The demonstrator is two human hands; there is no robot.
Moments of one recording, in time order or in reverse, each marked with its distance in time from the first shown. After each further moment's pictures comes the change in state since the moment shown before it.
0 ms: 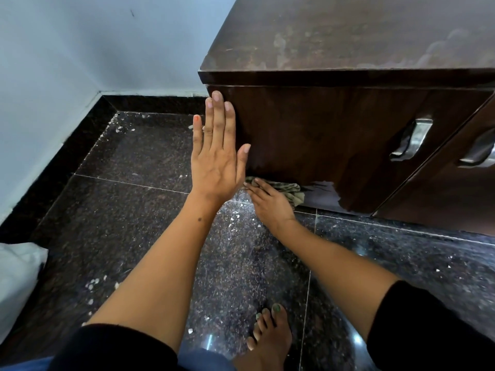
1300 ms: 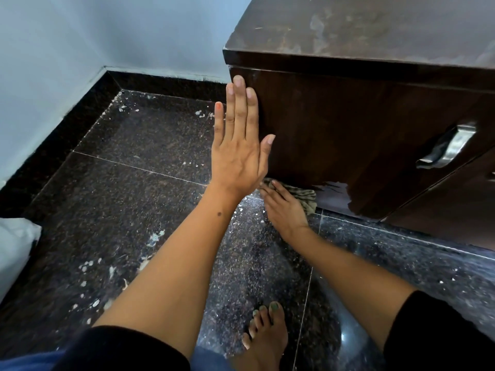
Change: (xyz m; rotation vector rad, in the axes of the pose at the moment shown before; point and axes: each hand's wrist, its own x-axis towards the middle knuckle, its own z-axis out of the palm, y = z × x) left_hand 0.001 0.013 0.005 -0.062 0.013 -0.072; right_hand -0.006 -0.013 0.024 0.009 -0.044 0.036
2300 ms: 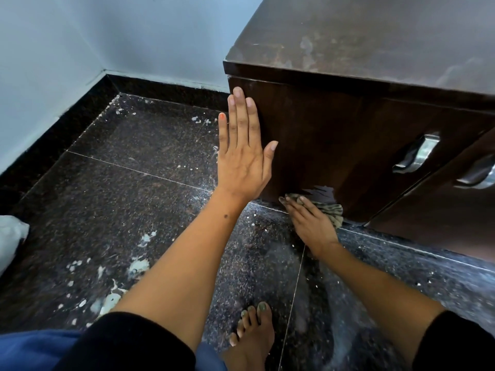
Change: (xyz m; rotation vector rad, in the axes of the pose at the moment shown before) left_hand -0.003 0.022 -0.004 -0.017 -0.021 -0.094; right_hand -0.062 0.026 0.054 -0.022 -0.012 -0.008
